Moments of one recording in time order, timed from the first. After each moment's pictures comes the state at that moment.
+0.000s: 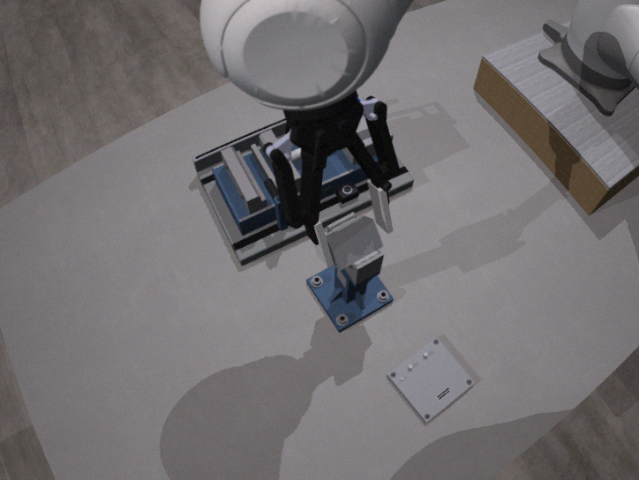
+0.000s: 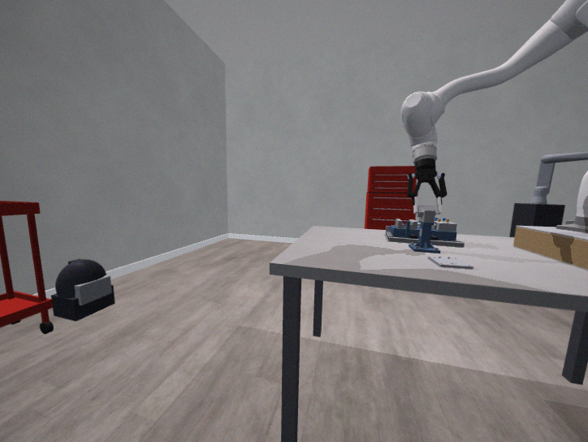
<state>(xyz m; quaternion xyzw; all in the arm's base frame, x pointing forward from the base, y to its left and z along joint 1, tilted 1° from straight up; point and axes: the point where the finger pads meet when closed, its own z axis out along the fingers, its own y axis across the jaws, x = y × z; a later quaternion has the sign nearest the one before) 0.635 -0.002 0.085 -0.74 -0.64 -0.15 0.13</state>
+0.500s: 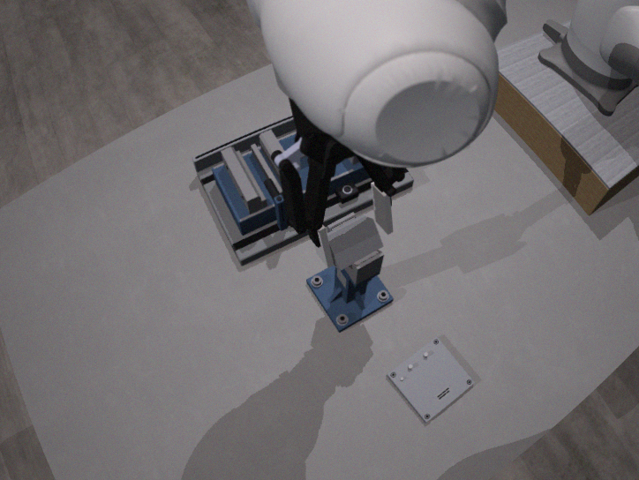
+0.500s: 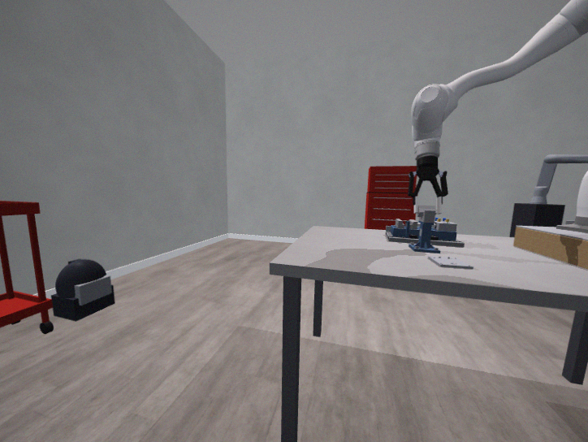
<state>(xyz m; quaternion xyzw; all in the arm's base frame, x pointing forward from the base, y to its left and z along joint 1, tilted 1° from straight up) 0.635 0.001 0.086 -0.75 -0.65 -0.10 0.09</state>
